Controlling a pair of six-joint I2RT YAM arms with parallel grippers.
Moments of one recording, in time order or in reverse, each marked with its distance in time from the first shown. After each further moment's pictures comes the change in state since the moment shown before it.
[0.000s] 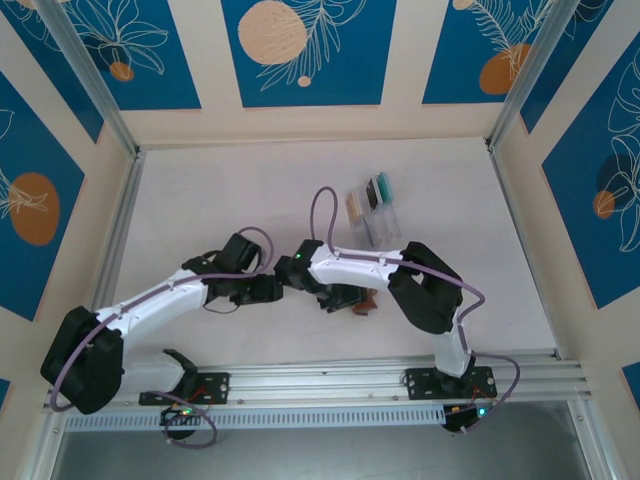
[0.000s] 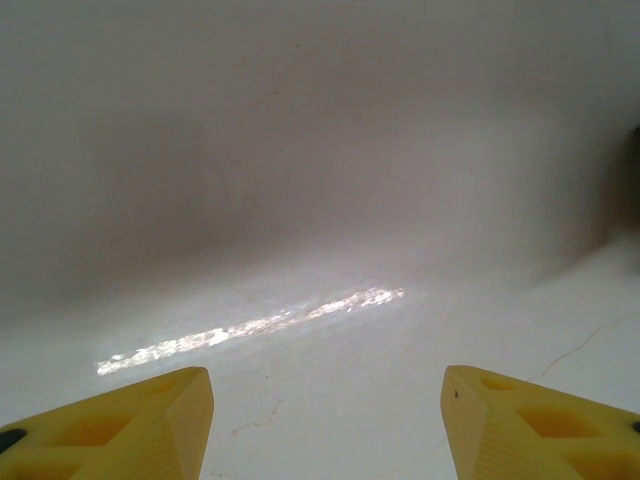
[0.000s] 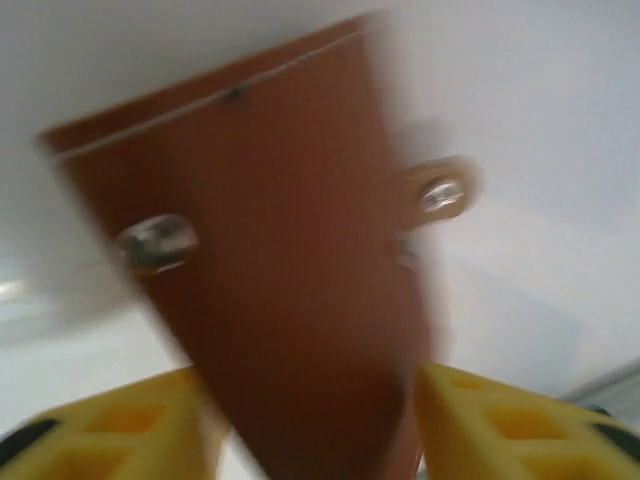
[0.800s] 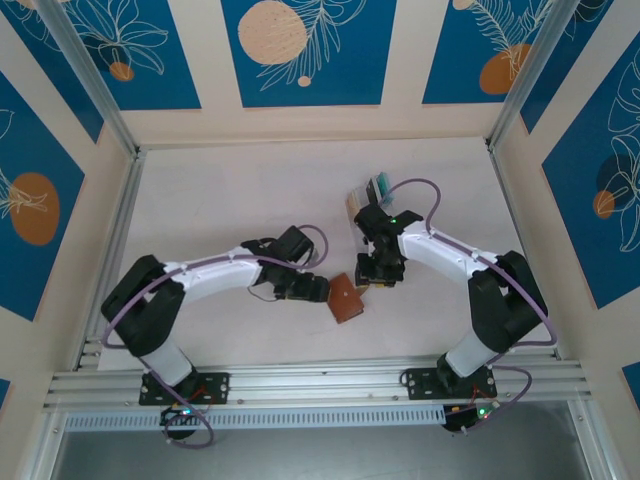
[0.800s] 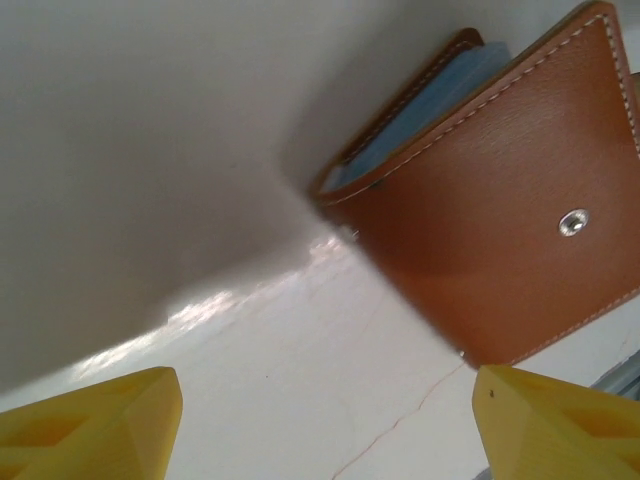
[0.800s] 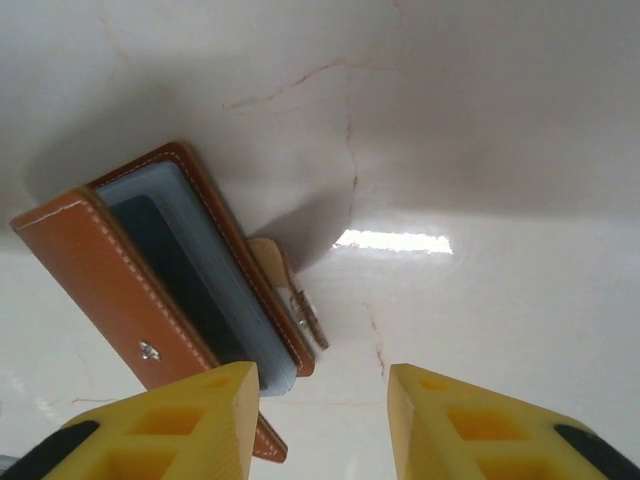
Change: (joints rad) left arm -0.235 0.423 0.306 0.048 0.084 0.035; right arm -0.498 -0.401 -0.369 0.374 -0.478 -0.400
